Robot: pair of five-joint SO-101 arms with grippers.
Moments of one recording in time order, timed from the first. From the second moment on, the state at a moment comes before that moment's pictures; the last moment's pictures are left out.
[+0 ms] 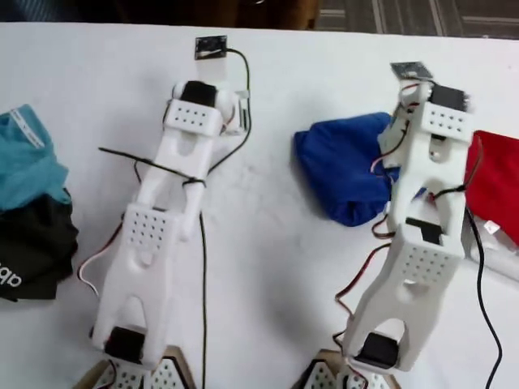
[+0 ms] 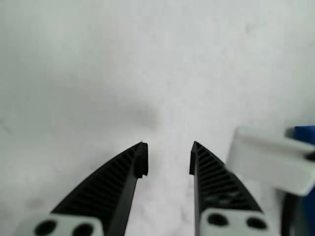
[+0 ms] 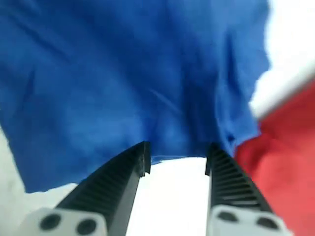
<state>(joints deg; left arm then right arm) 7.0 59.3 -64.7 80.6 19.3 14.4 36.2 -38.6 93.1 23.3</state>
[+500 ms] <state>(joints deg) 9.2 59.3 -64.7 81.0 17.4 20.0 37.3 -40.4 90.6 23.3</state>
